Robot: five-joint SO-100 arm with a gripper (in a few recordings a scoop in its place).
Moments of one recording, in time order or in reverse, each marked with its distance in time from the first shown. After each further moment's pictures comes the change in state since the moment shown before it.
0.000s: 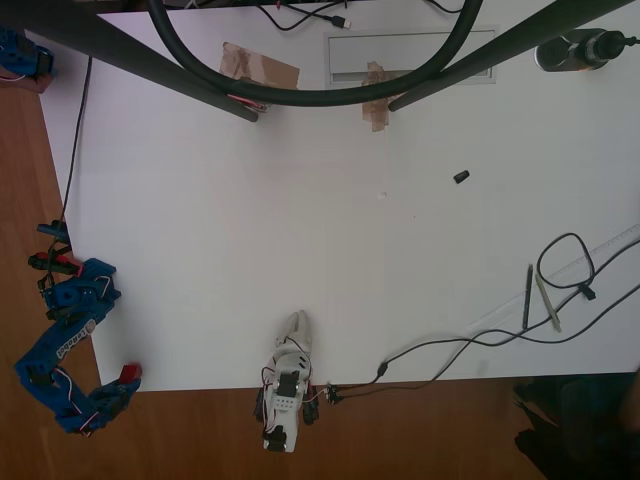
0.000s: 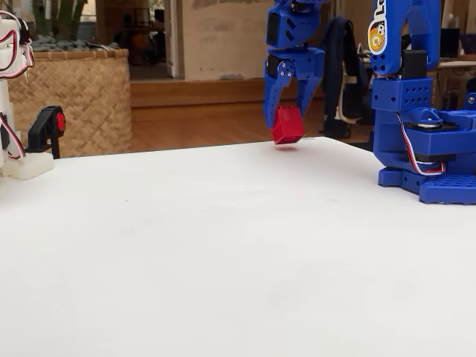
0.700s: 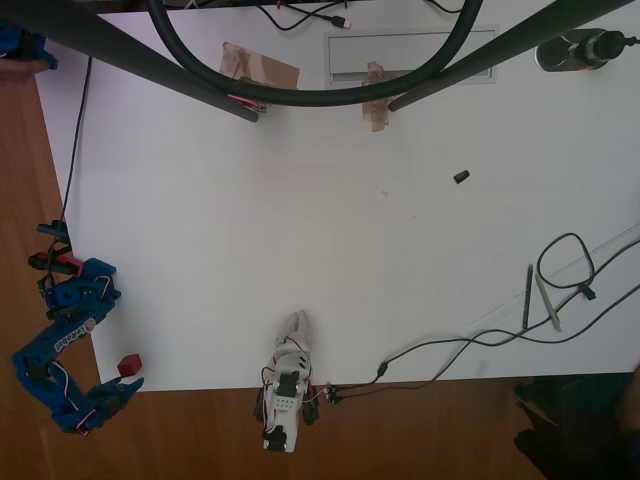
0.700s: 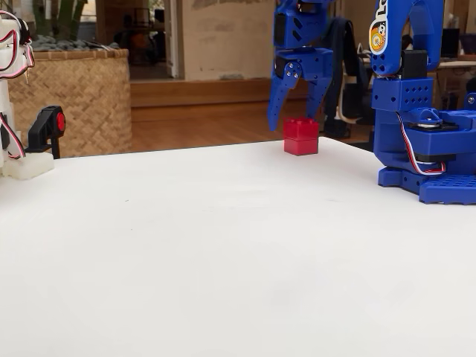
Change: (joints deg) arm -3.1 8.4 2.3 4.4 1.4
